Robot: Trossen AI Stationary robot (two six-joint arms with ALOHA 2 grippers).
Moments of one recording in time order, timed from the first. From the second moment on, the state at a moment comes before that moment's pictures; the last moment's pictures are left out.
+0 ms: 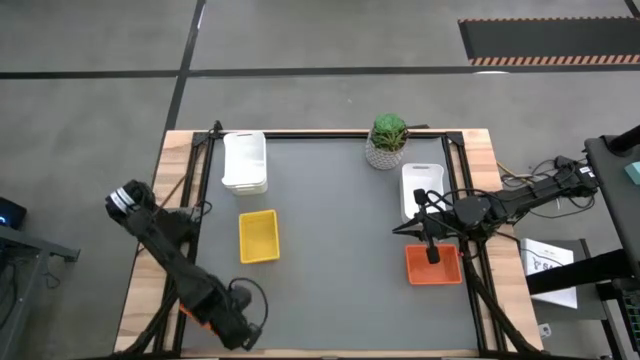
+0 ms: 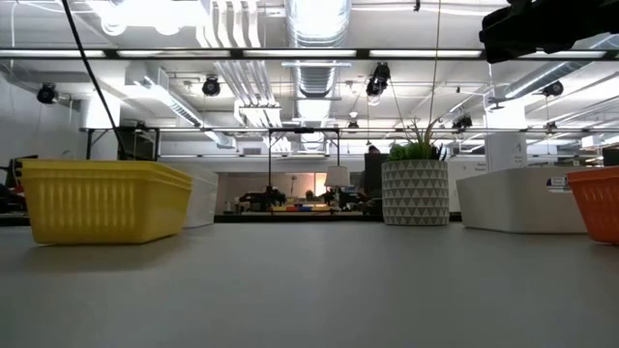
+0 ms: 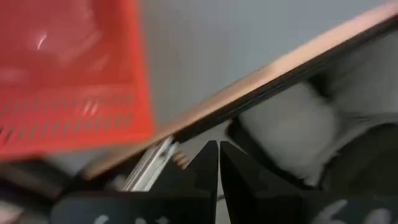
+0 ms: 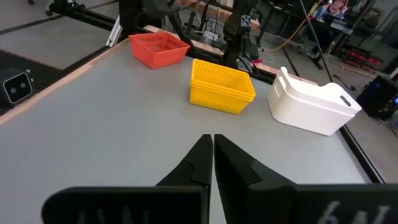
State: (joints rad) left arm -0.84 1.61 1.22 -0.79 0.24 -1.96; right arm 0.31 0.66 0.41 -0.03 0.16 -0.23
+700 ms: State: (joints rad) left arm -0.85 1.64 1.23 -1.00 0.16 -1.98; right arm 0.31 0.66 0.41 -0.02 0.16 -0.25
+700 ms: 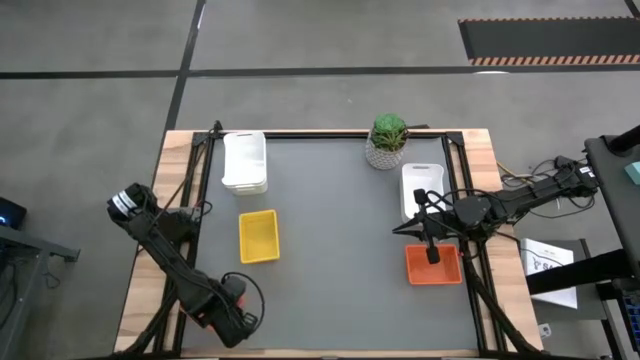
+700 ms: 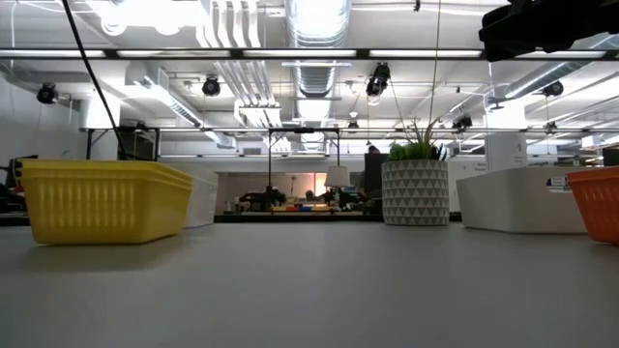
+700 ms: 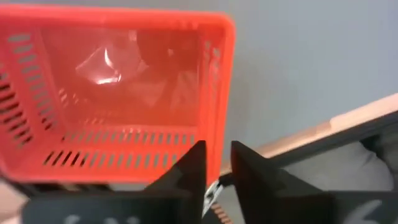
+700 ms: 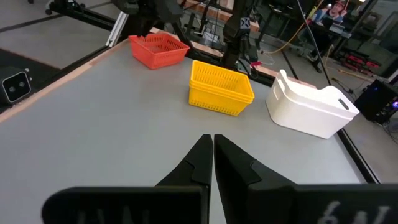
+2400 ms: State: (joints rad) left arm -0.72 1.79 1.81 -0.84 -0.44 -0.70; right arm 0.31 0.66 0.41 -0.06 0.04 -0.22
